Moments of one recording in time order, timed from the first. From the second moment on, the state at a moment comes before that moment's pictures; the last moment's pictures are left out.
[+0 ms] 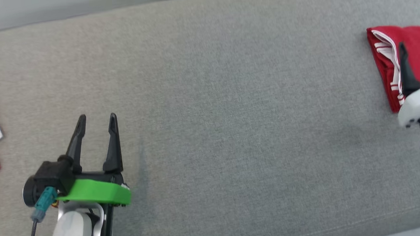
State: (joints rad) left arm -0.23 0.11 -0.09 0.21 -0.29 -0.13 -0.26; right arm -0.46 -0.38 -0.08 0.35 0.09 0.13 -0.07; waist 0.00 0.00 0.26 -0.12
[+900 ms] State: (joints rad) left arm -0.05 0.07 -0.04 0.27 -0.27 -0.13 -0.26; right arm 0.00 -0.18 -0.06 0.09 0.16 0.13 -0.04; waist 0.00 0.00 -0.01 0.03
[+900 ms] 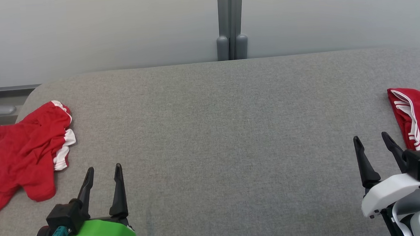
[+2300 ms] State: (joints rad) left arm -0.03 0.06 0.04 0.24 -0.25 -0.13 -0.26; right arm -0.05 -0.16 0.05 0.13 0.18 0.13 -0.05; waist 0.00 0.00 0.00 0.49
